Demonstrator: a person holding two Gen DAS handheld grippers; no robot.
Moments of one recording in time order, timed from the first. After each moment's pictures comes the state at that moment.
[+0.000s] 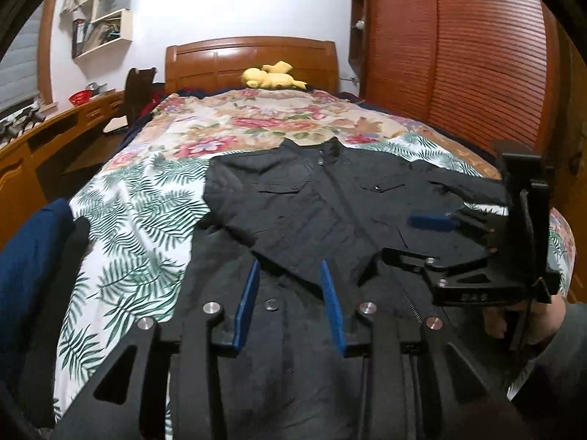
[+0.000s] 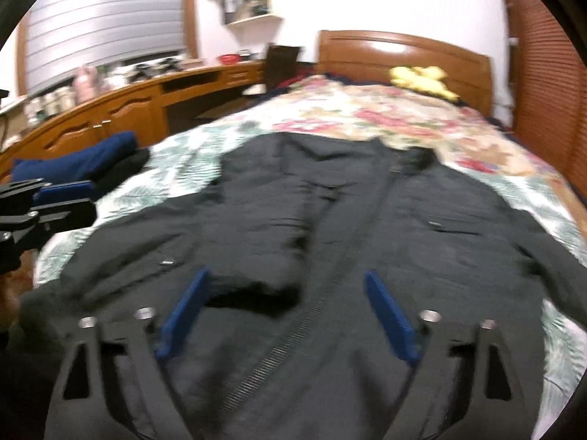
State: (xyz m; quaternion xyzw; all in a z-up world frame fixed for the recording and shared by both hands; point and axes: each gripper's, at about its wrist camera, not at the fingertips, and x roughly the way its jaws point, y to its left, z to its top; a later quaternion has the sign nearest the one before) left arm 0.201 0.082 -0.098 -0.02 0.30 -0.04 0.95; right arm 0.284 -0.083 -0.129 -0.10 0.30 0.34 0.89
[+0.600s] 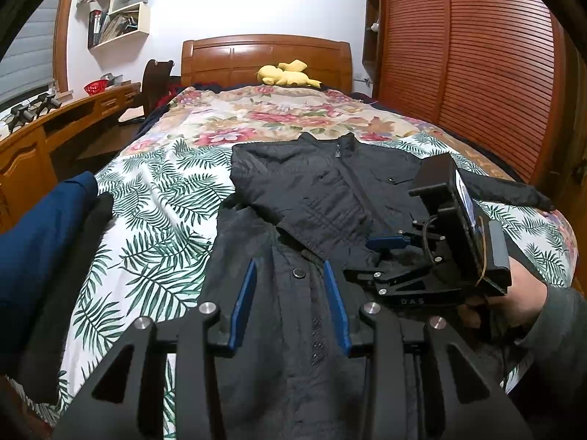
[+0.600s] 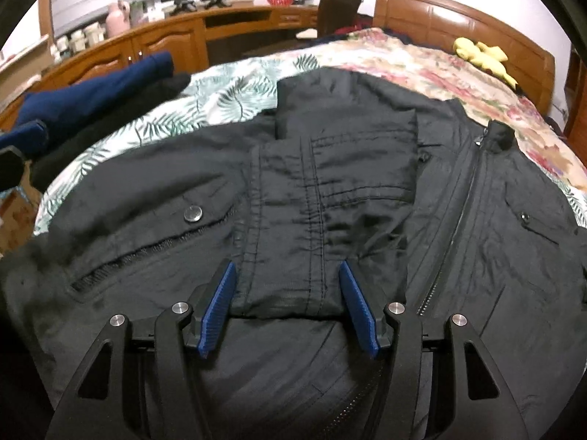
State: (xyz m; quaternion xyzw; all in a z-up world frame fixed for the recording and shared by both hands) left arm 0.173 0.106 -0.109 -0.03 0.30 -0.02 0.95; right arm 0.299 -0.015 -0.183 -0.18 0.38 0.38 0.82
